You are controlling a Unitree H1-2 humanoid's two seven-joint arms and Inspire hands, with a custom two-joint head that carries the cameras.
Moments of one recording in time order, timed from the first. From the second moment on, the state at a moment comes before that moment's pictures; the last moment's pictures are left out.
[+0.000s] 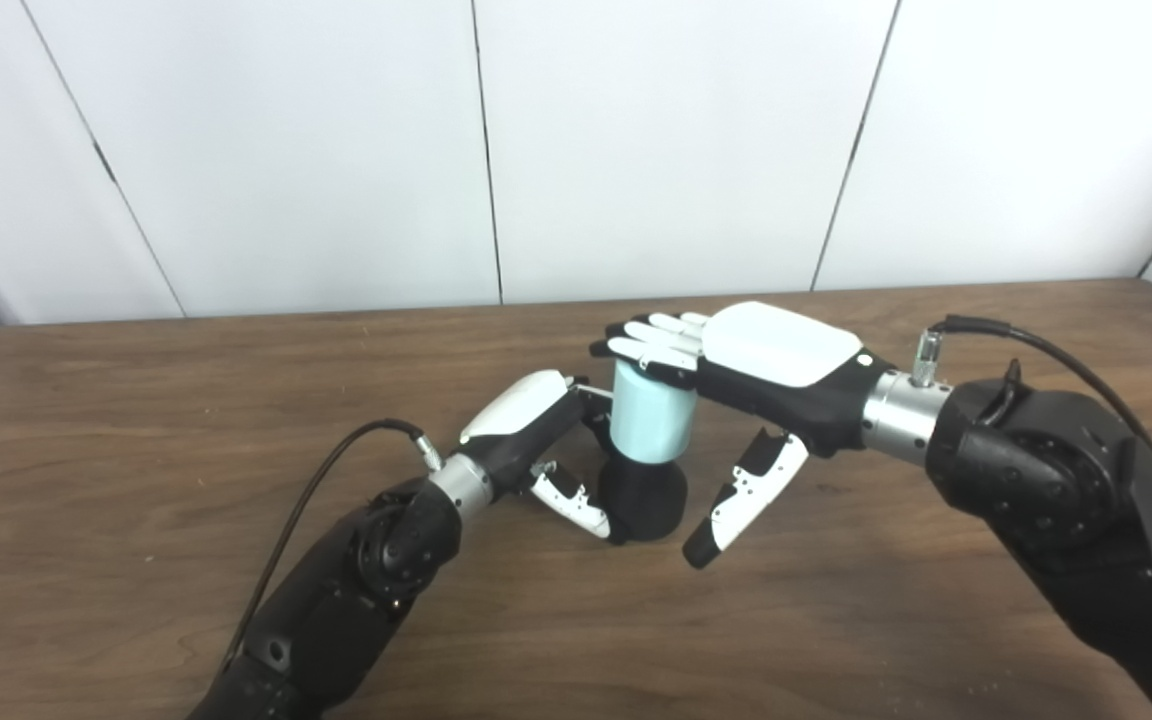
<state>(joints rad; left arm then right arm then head) -0.56 0.24 -0.54 0.30 0.43 -0.04 -0.23 -0.54 -0.56 0.36 -0.50 -0.57 0.24 0.77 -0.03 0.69</state>
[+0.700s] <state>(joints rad) -0.56 0.24 -0.52 0.30 0.43 -0.04 -0.24 -0.54 -0.56 0.38 -0.53 -0.60 0.27 0.77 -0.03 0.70</state>
